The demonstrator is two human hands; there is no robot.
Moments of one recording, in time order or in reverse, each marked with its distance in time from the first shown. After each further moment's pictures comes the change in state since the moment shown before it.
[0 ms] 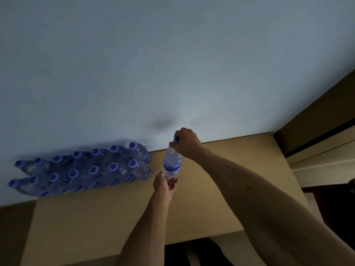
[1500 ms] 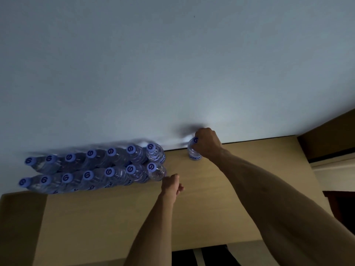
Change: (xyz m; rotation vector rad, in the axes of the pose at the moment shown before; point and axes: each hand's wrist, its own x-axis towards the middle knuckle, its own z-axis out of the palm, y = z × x) left_hand 0.047 0.034 -0.027 0.517 0.074 0.082; right_hand 0.051 0.011 0.029 -0.174 -0.017 0.132
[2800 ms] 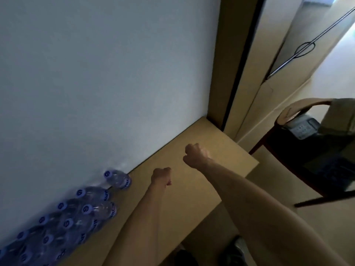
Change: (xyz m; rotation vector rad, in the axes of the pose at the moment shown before) left_hand -0.122 0.005 0.174 0.735 -0.144 0.345; right_hand -0.189 0.177 -0.067 0.149 0.130 0.451
